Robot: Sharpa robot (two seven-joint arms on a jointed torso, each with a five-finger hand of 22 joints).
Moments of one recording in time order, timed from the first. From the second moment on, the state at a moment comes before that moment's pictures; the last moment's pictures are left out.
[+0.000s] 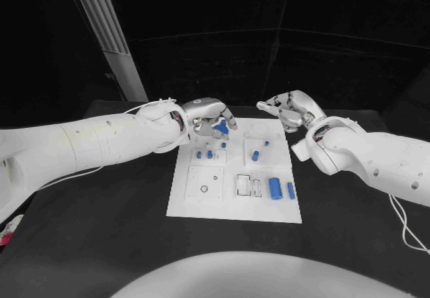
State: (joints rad) left arm 1.29 -0.56 -0.24 1.15 -1.26 -0.34 0.43; left_hand 1.71 -0.07 0.02 0.29 0.06 0.96 0.14 0.14 0.15 0.95 0.11 0.28 0.07 1.47 0.05 1.57 1.31 0.01 1.47 0.15 1.57 1.31; right arm 1.17 -0.73 -0.07 1.40 -0.76 -0.50 0.21; right_hand 1.30 0.25 -0.29 0.29 0.06 0.85 0.18 0.26 0.08 1.46 0.11 1.53 1.31 1.47 0.04 1.57 1.31 0.04 1.45 0.15 1.38 1.31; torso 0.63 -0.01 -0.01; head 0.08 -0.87
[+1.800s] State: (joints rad) left arm 1.25 -0.46 -0.24 1.02 -1.60 -0.27 0.26; left_hand 1.77 -0.05 0.06 0.29 0.06 0.95 0.13 0.09 0.10 0.89 0.08 0.24 0.06 1.47 0.01 1.57 1.31 0.01 1.46 0.11 1.54 1.31; right arm 1.17 -0.73 -0.07 1.39 -0.76 -0.50 0.20; right_hand 1.31 0.26 -0.29 0.29 0.06 0.84 0.18 0.26 0.07 1.46 0.11 1.53 1.32 1.47 0.05 1.57 1.31 0.04 1.45 0.15 1.37 1.31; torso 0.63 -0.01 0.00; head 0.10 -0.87
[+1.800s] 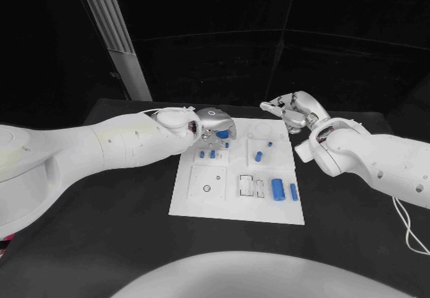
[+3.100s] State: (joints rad) left arm 1.23 -0.42 -0.24 0.95 -1.60 -0.21 0.24; left_hand 1.80 -0.04 0.11 0.29 0.06 0.96 0.12 0.08 0.09 0.91 0.07 0.24 0.06 1.47 0.01 1.57 1.31 0.01 1.46 0.11 1.53 1.31; right arm 1.17 -0.73 -0.07 1.39 -0.75 -0.50 0.20; right_hand 1.31 0.26 -0.29 0.29 0.06 0.84 0.18 0.26 0.07 1.46 0.11 1.52 1.39 1.46 0.05 1.57 1.31 0.04 1.45 0.15 1.37 1.31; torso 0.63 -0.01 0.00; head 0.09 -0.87
